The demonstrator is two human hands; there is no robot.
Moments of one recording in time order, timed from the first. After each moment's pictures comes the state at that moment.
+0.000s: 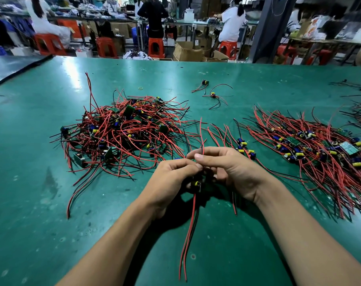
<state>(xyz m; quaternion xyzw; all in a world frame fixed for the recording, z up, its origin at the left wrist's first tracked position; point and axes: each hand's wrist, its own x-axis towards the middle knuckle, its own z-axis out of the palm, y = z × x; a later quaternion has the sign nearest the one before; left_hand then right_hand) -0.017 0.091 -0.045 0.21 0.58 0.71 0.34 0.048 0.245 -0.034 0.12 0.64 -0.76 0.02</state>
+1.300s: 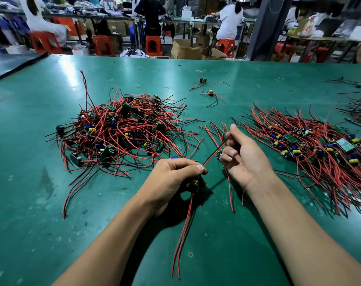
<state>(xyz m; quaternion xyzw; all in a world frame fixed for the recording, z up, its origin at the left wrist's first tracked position) -0.019 0.091 -0.048 0.22 0.58 0.70 0.36 0.035 0.255 -0.027 0.29 0.37 -0.84 -0.28</state>
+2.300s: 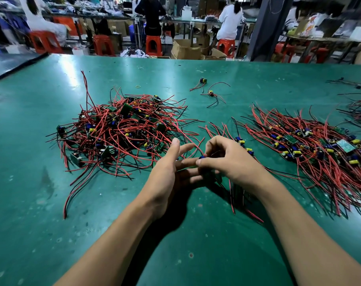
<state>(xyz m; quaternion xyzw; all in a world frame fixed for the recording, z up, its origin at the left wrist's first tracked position) -0.017 0.100 -0.040 0.11 0.48 0.77 0.41 0.047 0.249 -0.029 0.14 0.83 -0.52 -0.13</state>
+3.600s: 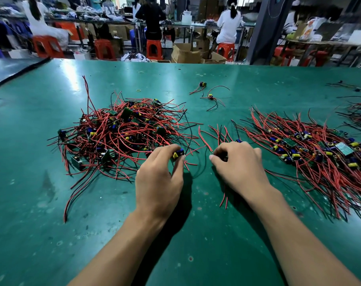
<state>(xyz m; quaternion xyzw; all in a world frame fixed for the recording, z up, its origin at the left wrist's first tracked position) -0.020 0.089 -0.055 0.32 0.79 0.48 -0.21 0.049 0.253 -0.036 0.29 0.93 -0.11 -0.20</state>
